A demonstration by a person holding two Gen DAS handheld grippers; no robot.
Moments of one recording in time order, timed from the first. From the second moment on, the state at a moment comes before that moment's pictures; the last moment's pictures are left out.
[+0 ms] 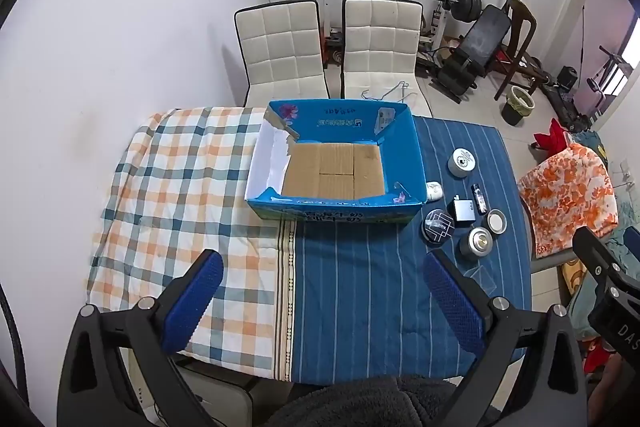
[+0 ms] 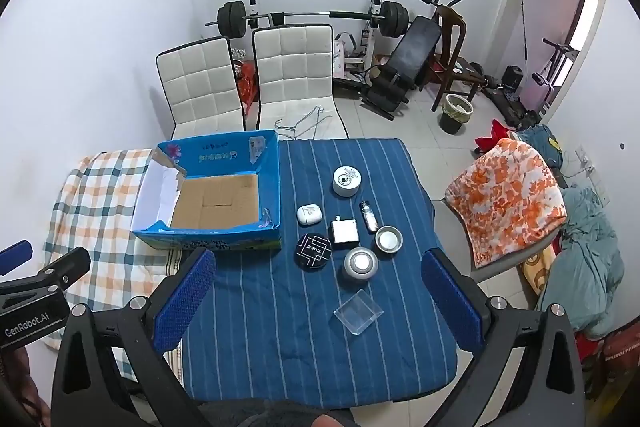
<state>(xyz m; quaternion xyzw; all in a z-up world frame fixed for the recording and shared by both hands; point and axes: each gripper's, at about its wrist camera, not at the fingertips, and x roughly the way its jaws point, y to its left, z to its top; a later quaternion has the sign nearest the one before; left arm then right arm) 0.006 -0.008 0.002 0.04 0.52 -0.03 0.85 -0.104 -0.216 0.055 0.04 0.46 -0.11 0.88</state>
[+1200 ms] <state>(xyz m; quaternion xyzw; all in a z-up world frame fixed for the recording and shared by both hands) -0.002 -0.012 0.016 0.03 0.51 -0.03 0.86 -0.100 -0.206 0.060 0.04 0.45 -0.10 0.89</state>
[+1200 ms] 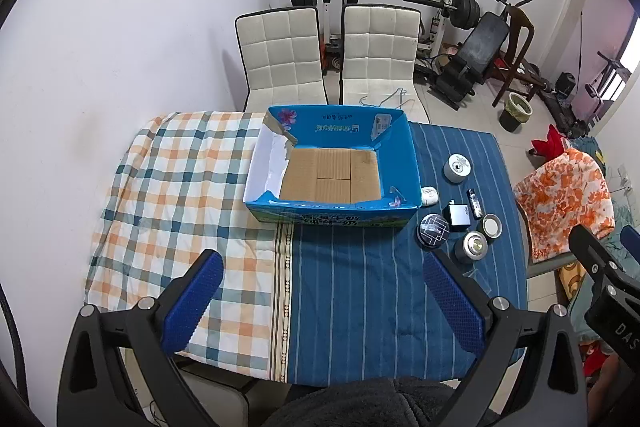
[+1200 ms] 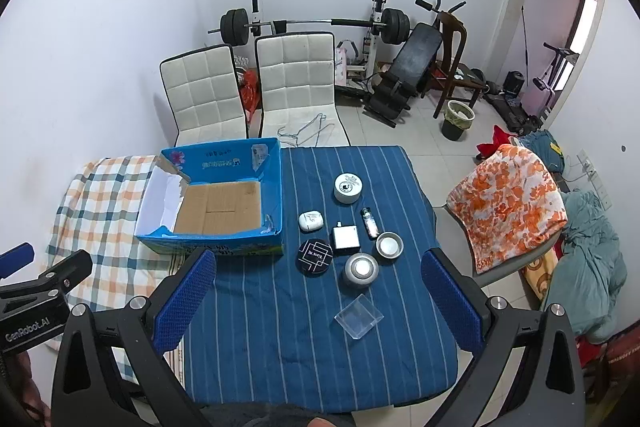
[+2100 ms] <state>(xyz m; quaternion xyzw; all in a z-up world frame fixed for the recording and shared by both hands) -0.007 -0.011 0.008 0.03 0.51 -0.04 0.86 -0.101 -0.206 0.057 0.04 0.45 -0.10 0.89</state>
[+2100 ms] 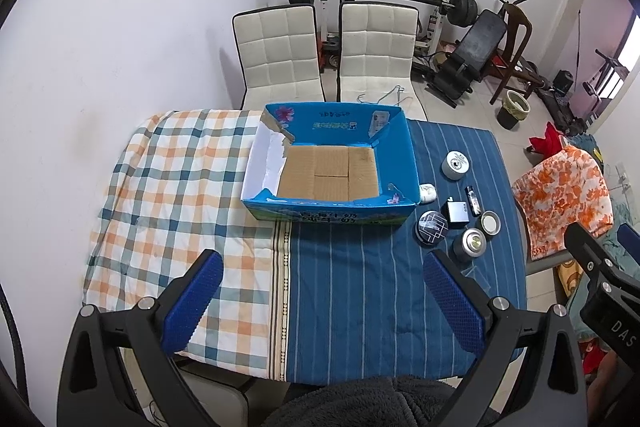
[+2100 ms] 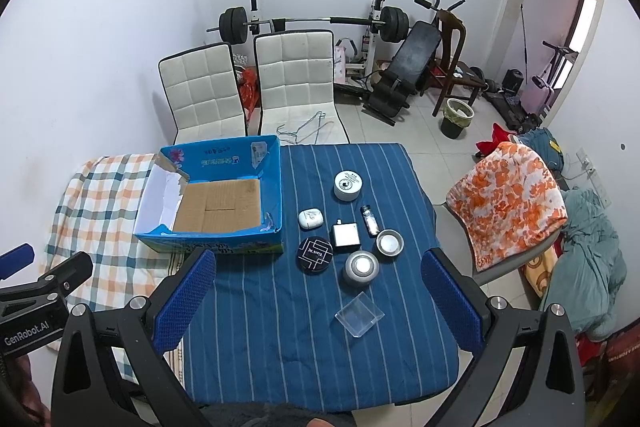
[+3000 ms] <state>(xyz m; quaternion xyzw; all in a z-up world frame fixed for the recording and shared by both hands) 0.078 -0.138 -0.218 0.13 0.63 -0.08 0.76 -0.052 -0.364 -0.301 0.28 0.68 -0.22 0.64</state>
